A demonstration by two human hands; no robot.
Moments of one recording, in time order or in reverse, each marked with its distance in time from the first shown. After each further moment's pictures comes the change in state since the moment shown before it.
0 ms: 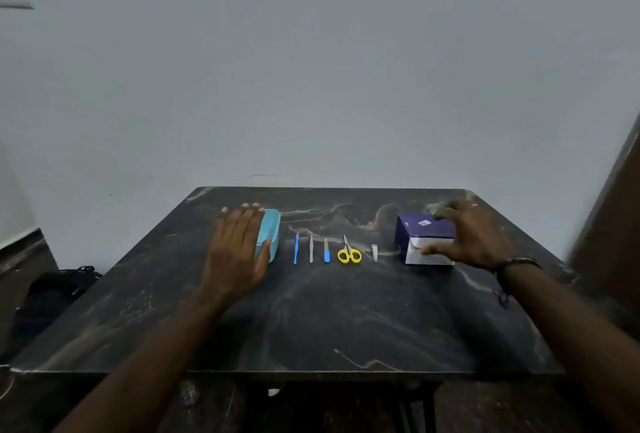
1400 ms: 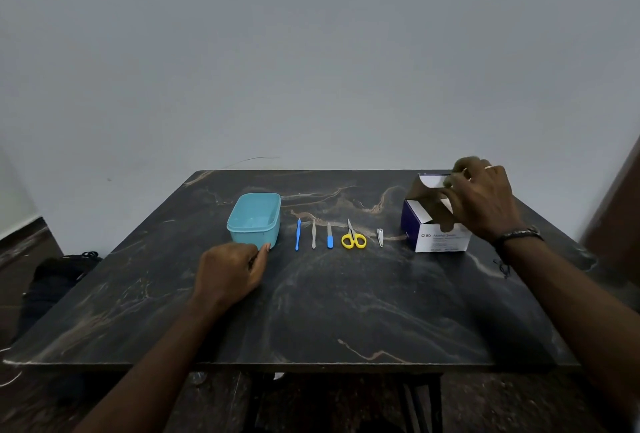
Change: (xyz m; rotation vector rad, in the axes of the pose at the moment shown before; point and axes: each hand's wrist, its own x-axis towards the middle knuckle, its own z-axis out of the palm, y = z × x) left_hand -0.028 0.007 0.005 -0.092 -0.089 -0.082; right_hand 0.032 0.004 0.017 -0.216 0.499 -0.143
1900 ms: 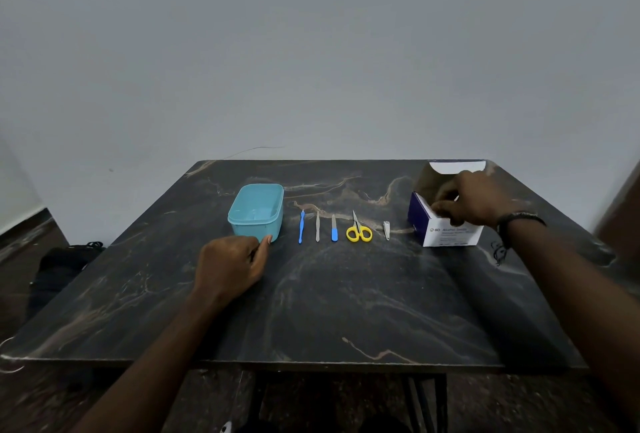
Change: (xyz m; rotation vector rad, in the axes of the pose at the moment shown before) left_hand 0.000 -0.007 0.009 -0.060 0.007 -0.036; right_hand 0.017 -0.012 0.001 0.418 -0.718 0.272
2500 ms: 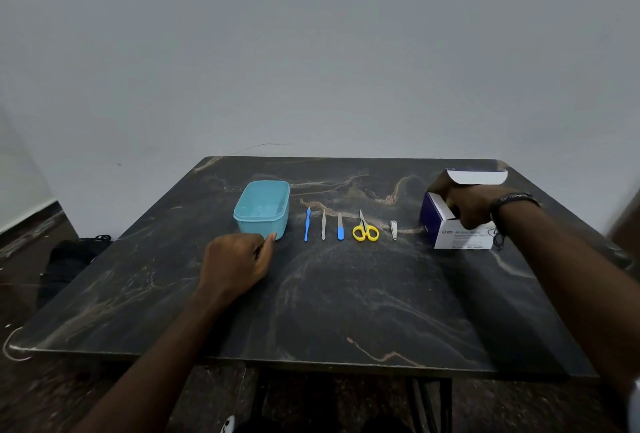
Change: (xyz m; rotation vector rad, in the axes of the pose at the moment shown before) left_hand 0.001 -0.004 0.003 0.000 -0.017 -0.044; right_hand 0.020 -0.016 -0.003 -0.383 -0.447 0.092
